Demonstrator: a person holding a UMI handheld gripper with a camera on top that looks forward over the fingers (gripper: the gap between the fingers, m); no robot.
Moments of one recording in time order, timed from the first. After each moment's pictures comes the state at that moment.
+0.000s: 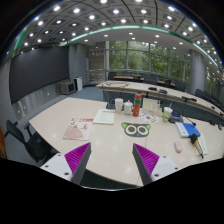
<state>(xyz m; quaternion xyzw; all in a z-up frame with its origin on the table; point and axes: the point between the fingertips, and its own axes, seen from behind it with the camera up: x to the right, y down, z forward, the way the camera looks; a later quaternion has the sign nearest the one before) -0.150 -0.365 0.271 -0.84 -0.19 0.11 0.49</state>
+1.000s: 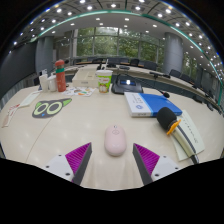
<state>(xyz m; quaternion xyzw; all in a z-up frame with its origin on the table) 0.228 -0.068 0.019 -0.89 -0.08 0.00 0.46</state>
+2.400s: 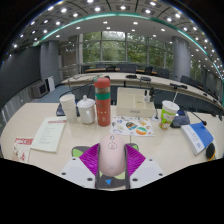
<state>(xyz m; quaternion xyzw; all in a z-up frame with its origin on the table) -0.109 0.080 0.098 -0.87 -0.08 0.04 0.48</state>
